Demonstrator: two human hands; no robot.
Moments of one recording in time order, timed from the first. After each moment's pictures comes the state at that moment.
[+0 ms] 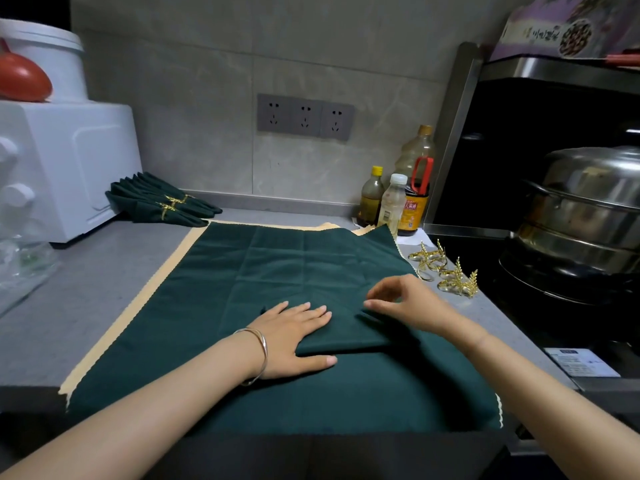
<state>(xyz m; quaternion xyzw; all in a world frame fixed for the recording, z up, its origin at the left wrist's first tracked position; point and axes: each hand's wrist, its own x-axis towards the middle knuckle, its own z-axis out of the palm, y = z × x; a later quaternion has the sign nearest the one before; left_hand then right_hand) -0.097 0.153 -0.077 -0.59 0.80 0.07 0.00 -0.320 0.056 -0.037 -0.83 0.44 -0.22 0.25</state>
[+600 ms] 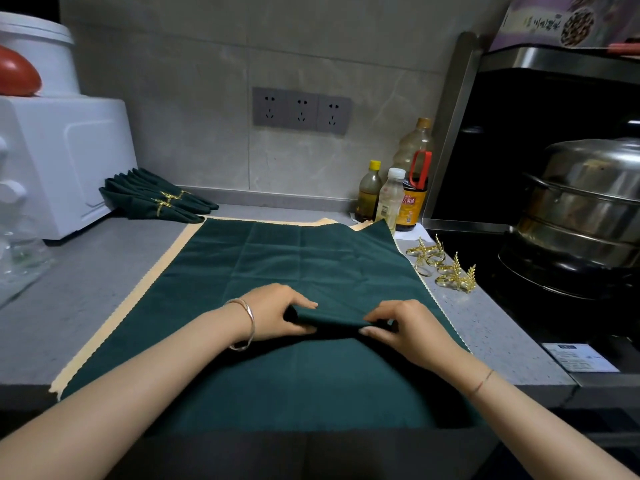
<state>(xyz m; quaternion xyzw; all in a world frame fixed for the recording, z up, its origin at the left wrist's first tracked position) -0.079 0.128 -0.058 -0.58 0.80 0.11 -0.11 -0.333 0.080 -0.071 -0.90 0.37 -0.23 0.08</state>
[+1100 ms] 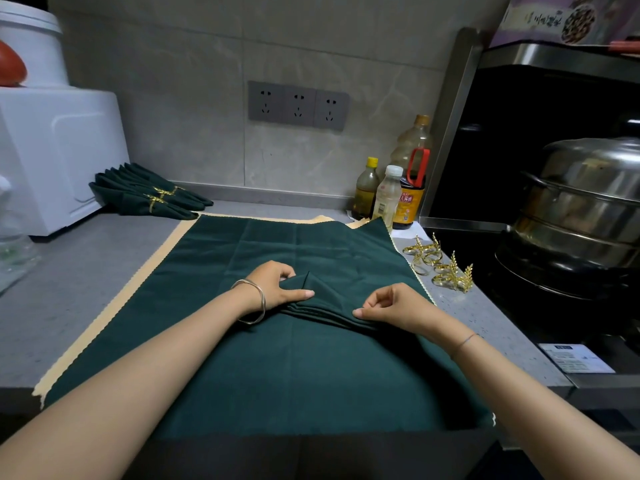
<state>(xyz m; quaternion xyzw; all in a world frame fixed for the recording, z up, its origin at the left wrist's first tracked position) -0.069 0.077 -0.071 -0.66 0.67 0.19 -0.29 -0.321 0.051 -0.054 -0.77 0.47 -0.19 0.39</state>
